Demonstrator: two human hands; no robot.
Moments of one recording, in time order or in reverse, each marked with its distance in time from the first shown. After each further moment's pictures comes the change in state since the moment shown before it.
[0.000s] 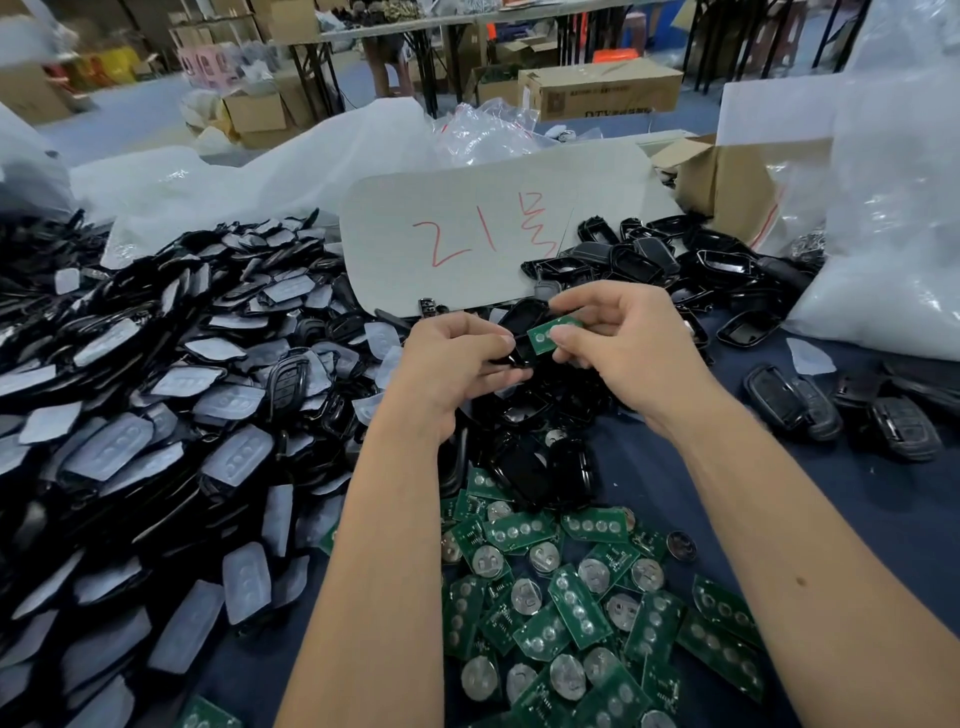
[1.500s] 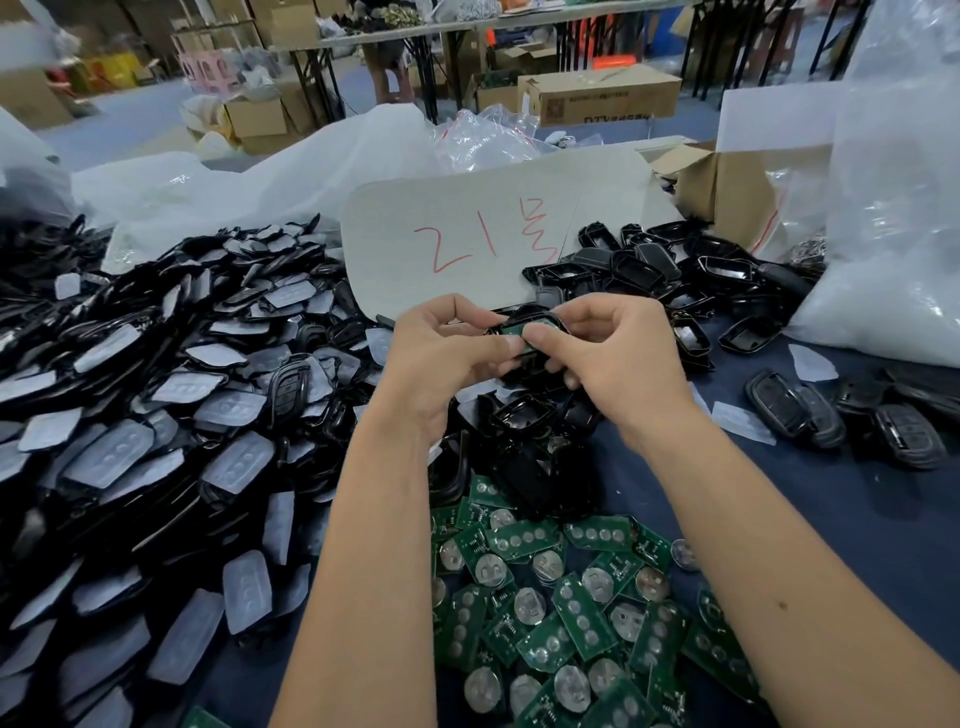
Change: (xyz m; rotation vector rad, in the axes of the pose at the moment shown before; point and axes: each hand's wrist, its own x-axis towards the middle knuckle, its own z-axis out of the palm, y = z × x) left_hand -0.001 0.004 -0.013 -0.035 -0.049 0.179; right_hand -0.004 -0.005 0.021 0.070 0.134 0.055
